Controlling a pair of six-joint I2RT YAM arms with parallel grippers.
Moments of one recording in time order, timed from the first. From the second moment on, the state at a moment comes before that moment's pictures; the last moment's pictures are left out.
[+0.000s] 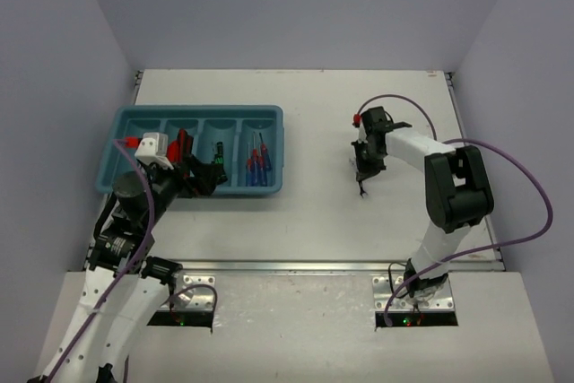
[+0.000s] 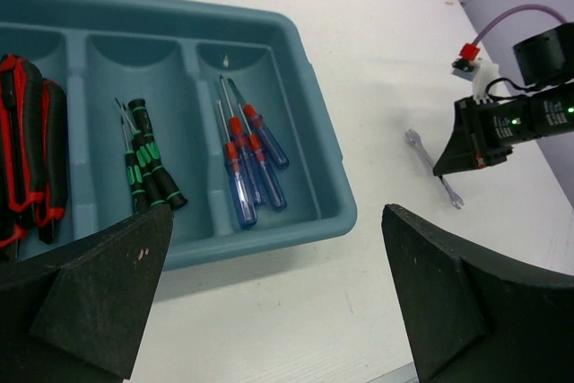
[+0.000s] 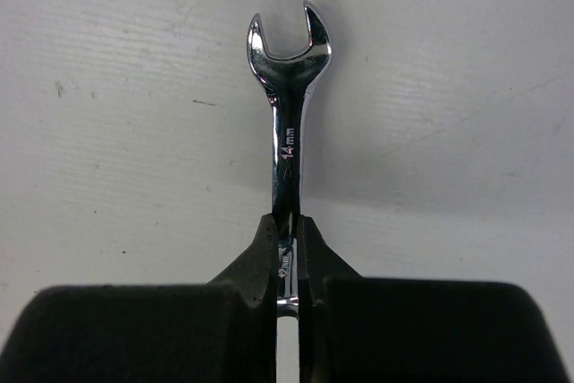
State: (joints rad) left arm -0.22 0.46 0.67 -0.43 0.10 -0.39; right arm 0.23 1.81 1.10 -0.55 -0.06 0.12
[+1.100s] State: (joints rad) left arm -0.22 0.47 0.67 -0.45 0.08 -0.39; right arm 0.29 1.97 1.24 -0.56 0.04 0.16
